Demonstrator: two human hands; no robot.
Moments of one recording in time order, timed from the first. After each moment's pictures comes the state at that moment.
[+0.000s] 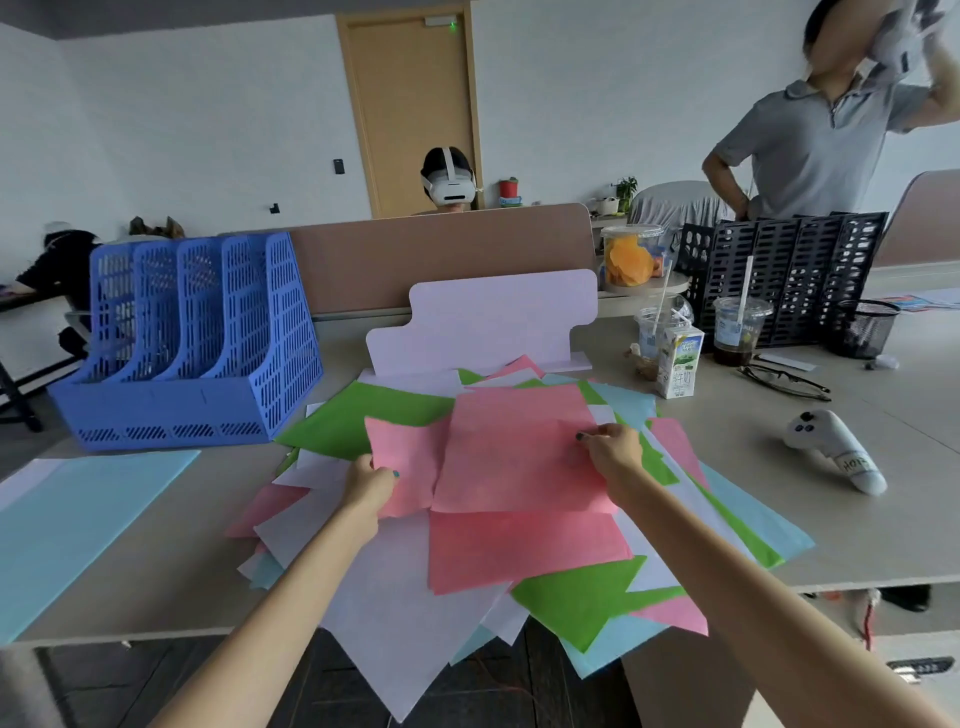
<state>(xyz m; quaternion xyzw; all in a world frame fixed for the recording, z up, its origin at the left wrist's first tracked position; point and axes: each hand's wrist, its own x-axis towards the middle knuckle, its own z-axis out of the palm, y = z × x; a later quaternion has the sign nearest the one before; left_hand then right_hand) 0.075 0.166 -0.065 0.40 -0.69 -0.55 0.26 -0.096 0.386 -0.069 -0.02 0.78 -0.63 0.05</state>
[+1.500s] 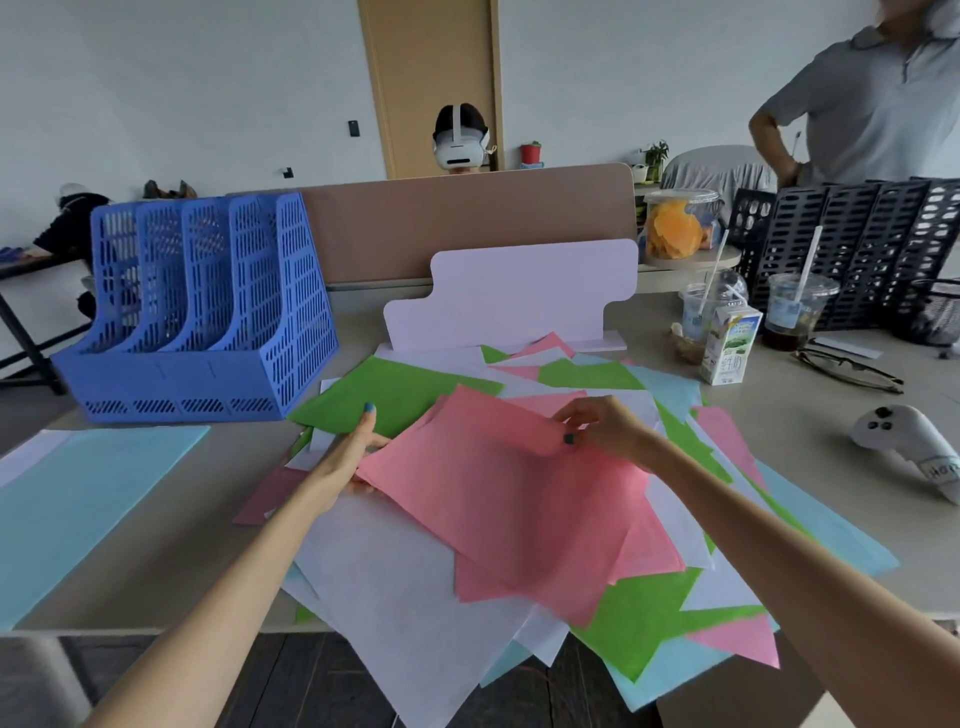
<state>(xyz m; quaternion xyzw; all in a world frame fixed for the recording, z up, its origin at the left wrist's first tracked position) 0.082 0.093 -0.060 0.34 -0.79 -0.51 0.10 -0.127 0.352 -0.066 -0.34 0.83 -0.41 0.13</state>
